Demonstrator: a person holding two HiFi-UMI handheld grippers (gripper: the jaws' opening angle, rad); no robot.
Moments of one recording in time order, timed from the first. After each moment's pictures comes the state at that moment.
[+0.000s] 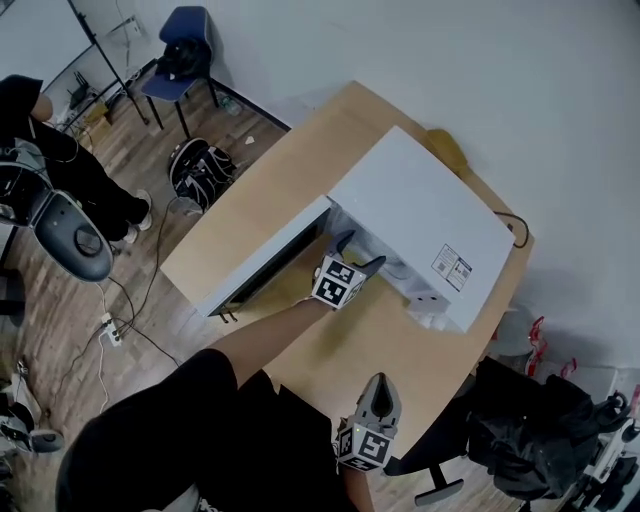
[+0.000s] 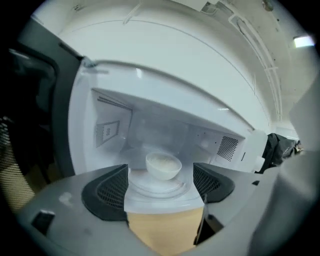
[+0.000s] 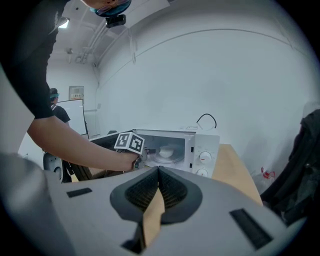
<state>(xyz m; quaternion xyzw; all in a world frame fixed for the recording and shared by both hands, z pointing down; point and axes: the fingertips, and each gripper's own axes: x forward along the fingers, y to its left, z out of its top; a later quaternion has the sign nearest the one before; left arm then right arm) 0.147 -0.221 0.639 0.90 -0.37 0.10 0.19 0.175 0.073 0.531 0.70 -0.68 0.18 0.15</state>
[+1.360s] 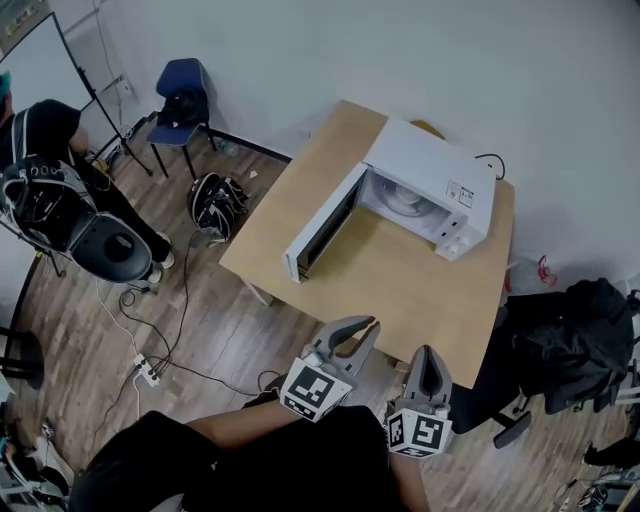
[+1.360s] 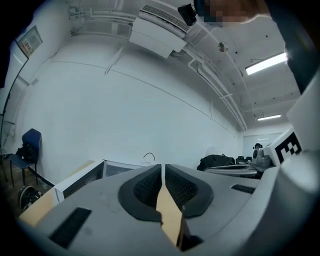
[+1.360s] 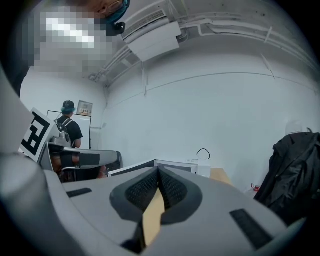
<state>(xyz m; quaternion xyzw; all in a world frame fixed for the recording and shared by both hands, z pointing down) -0.055 0.181 0.386 0.96 -0.27 -0.02 0.08 0.038 0.240 0.395 0.74 -0.67 0.05 0.06</state>
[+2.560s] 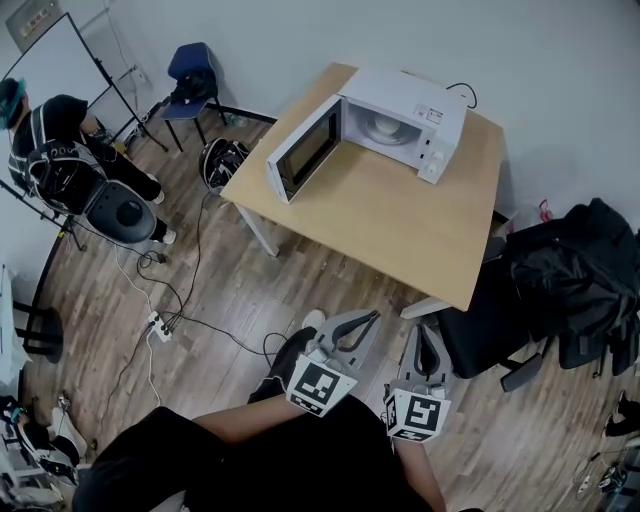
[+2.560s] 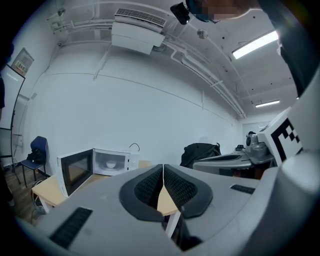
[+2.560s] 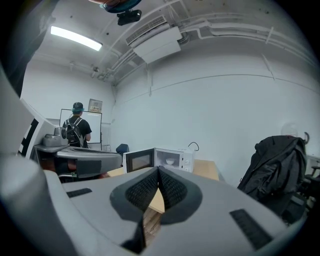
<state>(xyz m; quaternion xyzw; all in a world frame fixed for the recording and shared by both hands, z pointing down) 0.007 0.426 0.406 0.96 -0.29 0.03 0.05 0.079 0.456 0.409 0.71 -0.69 0.06 0.10</state>
